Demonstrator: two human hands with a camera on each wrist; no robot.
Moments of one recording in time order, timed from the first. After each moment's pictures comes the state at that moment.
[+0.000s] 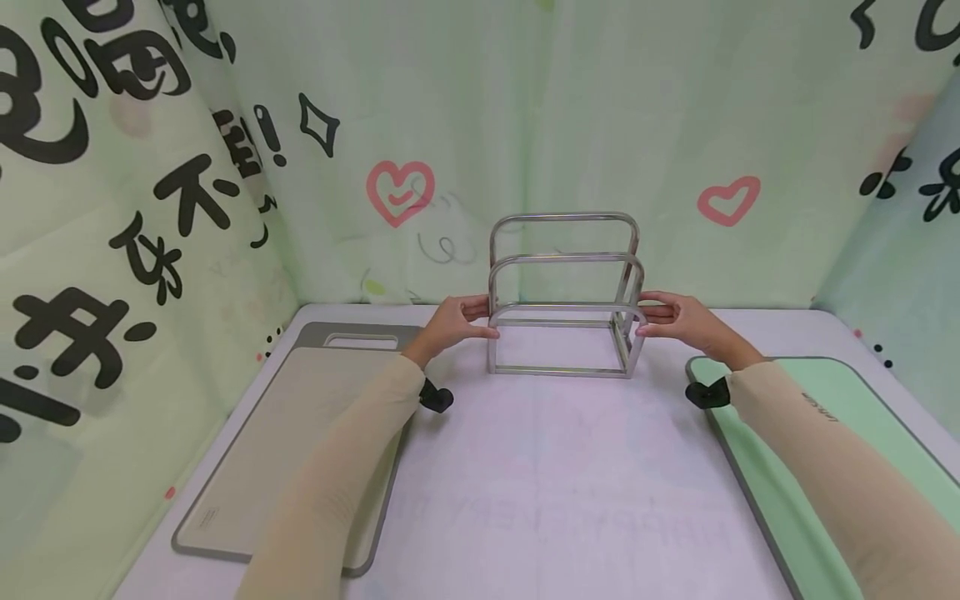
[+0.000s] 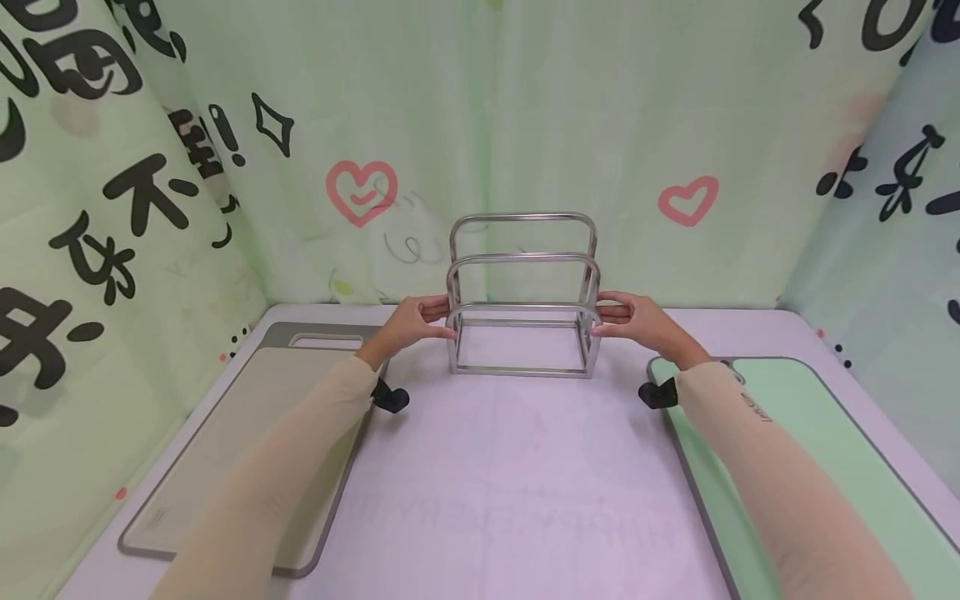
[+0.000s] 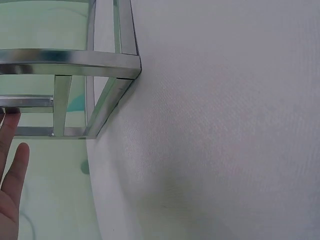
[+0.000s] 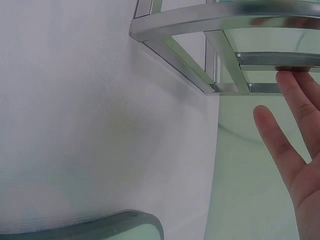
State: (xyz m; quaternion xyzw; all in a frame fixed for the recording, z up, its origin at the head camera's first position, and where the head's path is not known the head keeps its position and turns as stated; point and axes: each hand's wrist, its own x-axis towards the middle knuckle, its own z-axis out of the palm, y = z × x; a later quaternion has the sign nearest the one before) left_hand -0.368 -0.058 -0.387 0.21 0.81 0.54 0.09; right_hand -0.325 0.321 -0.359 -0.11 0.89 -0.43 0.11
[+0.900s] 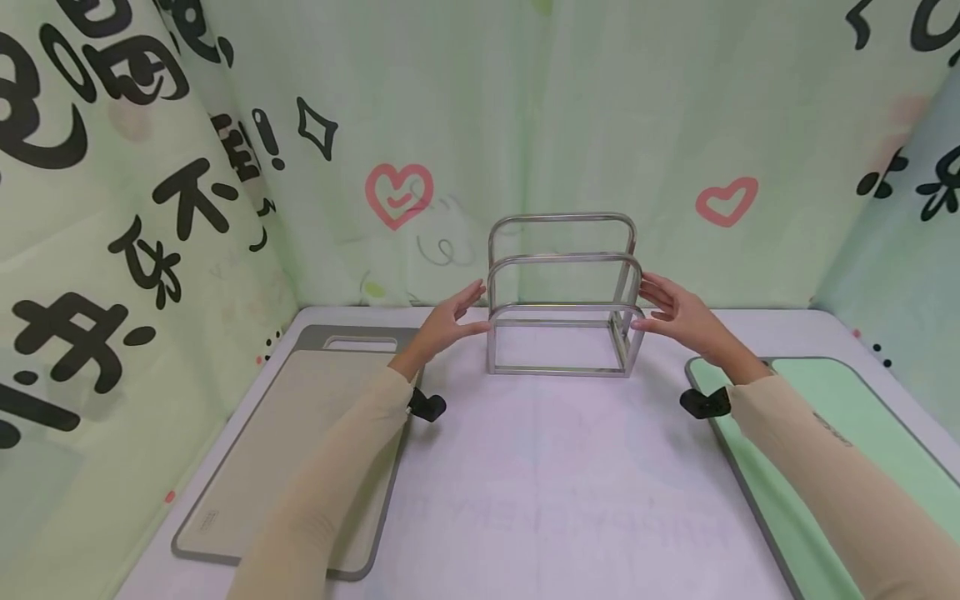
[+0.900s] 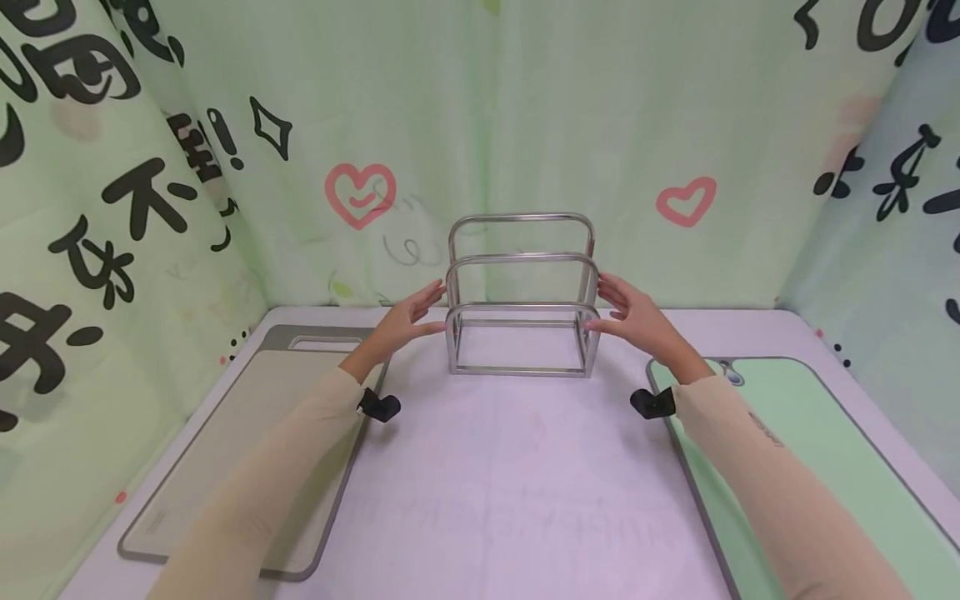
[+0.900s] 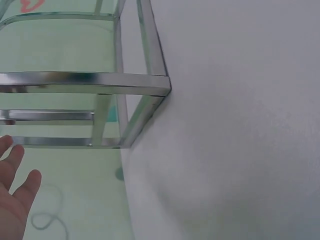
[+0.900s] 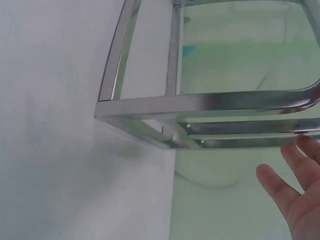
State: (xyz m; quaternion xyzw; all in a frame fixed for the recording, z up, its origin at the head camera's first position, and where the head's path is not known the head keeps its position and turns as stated) left_hand -0.350 -0.068 -0.374 0.27 0.82 0.51 0.04; right_hand -0.303 0.306 -0.342 -0.14 0.88 -0.45 0.04
